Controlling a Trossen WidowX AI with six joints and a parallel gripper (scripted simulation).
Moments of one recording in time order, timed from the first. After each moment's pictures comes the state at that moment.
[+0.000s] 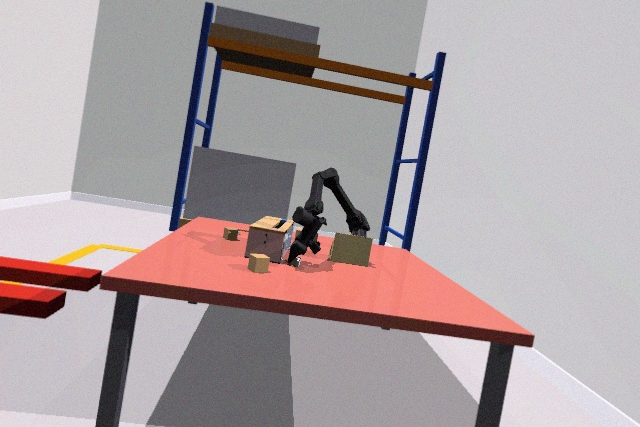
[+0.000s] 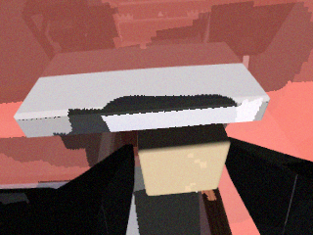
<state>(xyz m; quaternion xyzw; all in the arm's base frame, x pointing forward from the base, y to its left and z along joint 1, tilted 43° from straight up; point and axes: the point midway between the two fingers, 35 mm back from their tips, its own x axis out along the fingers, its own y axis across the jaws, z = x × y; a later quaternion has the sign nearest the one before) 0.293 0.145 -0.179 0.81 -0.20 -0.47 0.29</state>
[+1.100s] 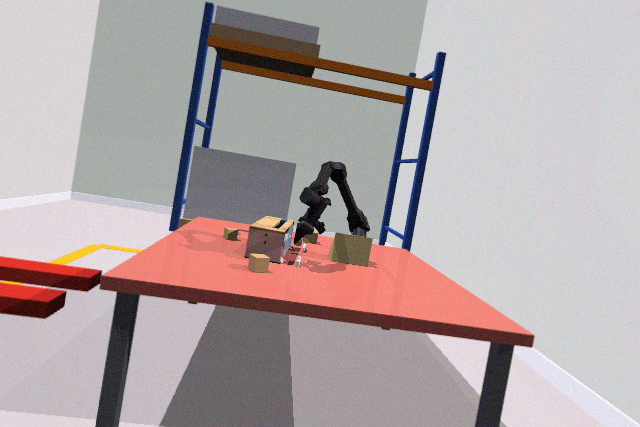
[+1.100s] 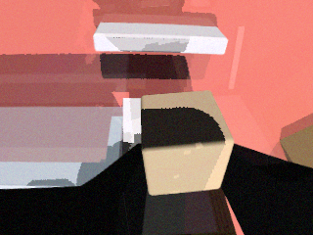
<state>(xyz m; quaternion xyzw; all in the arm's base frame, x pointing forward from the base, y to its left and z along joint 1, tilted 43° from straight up) 0.279 0.190 -0.113 0.80 -0.17 -0.49 0.31</state>
